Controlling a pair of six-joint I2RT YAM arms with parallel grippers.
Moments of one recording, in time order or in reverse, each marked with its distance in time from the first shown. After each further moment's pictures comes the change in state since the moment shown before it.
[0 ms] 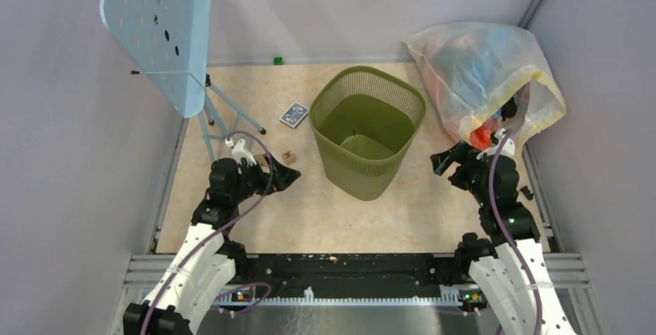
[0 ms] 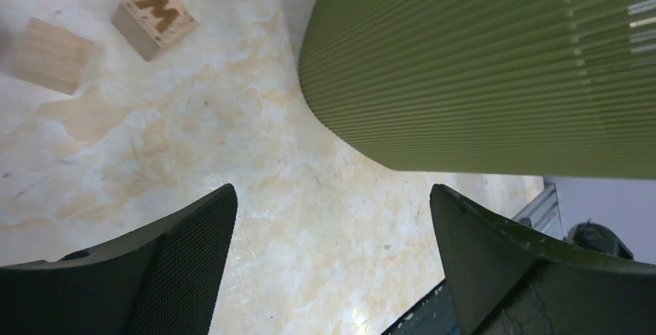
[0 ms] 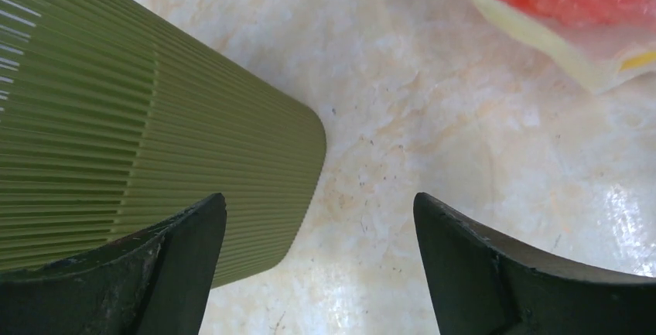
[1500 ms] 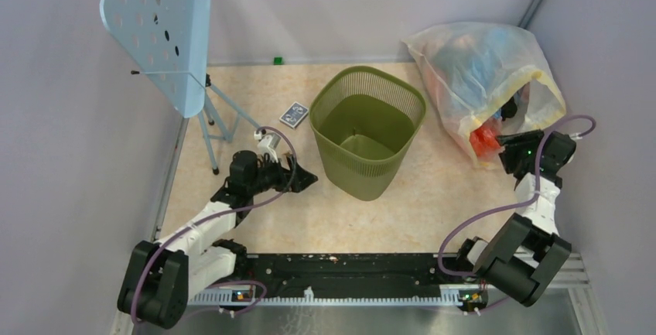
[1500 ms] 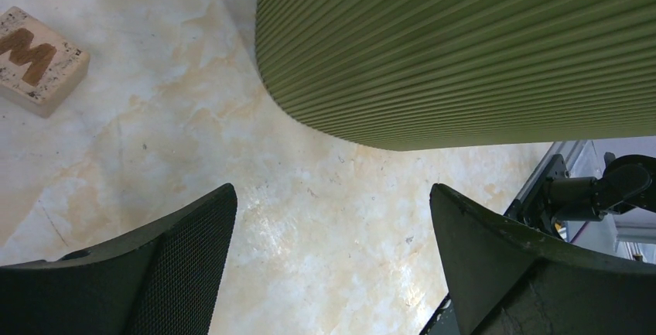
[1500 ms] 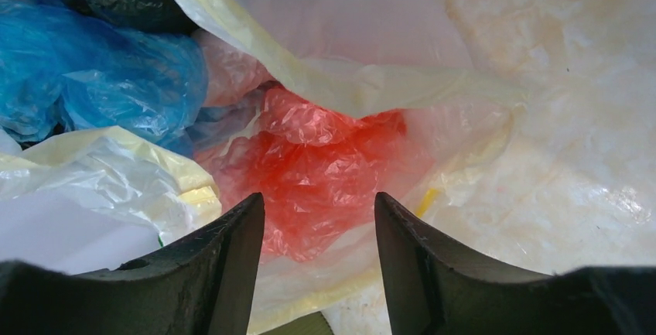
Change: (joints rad) left arm -0.127 0.349 -0.027 0.361 0.108 0.126; right arm -0.756 0.643 0.085 0.334 -0.319 0.281
